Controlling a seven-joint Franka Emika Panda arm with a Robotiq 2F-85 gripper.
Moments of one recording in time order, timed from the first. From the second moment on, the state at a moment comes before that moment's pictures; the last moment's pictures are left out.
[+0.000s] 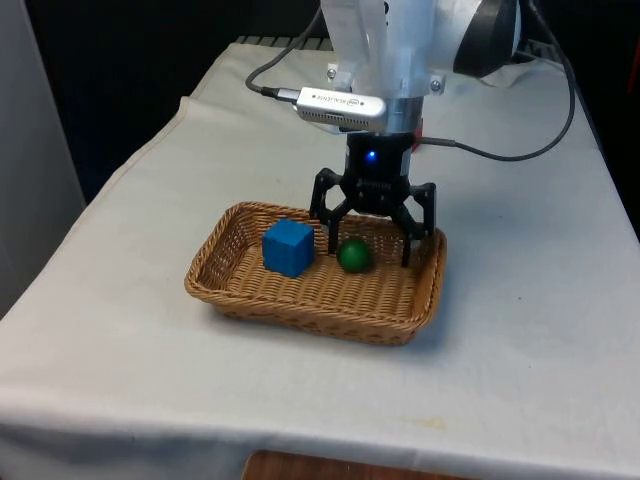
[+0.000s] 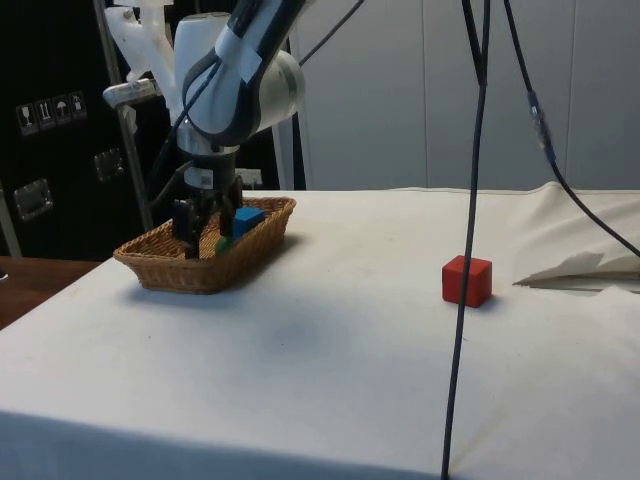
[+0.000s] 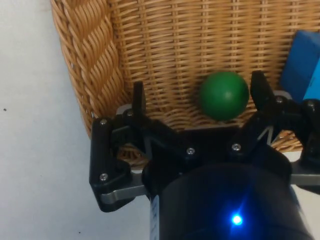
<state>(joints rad) 0.24 0.69 -0.28 -1.79 0.23 2.67 -0.05</state>
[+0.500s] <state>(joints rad) 0.24 0.56 -0.29 -1.85 0.21 2.62 -0.05</state>
